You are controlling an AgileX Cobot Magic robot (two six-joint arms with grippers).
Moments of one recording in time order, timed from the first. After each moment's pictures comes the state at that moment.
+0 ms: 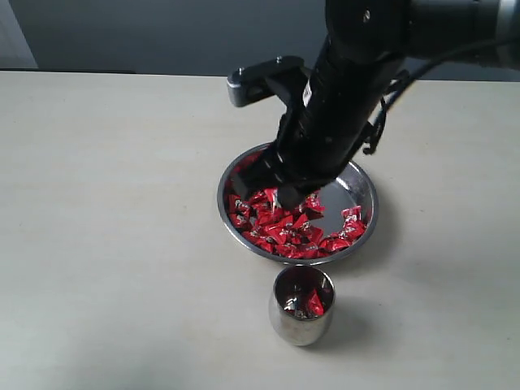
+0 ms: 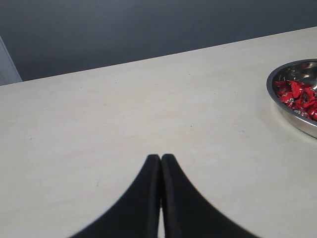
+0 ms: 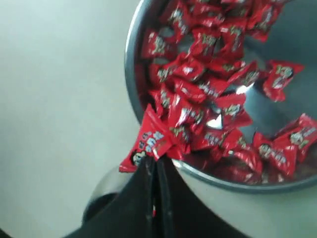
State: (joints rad) left arm -0.11 0.00 0.00 0.13 0.32 -0.06; right arm 0.68 1.73 -1.31 0.15 1.01 -0.05
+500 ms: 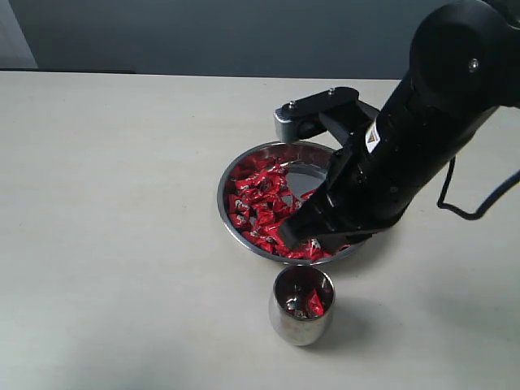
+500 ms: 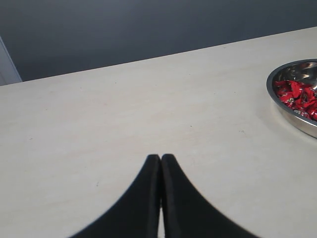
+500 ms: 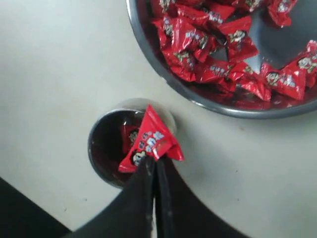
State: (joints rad) left arm -0.11 0.00 0.00 0.13 0.32 -0.06; right arm 0.69 1.50 -1.04 0.18 0.97 -0.01
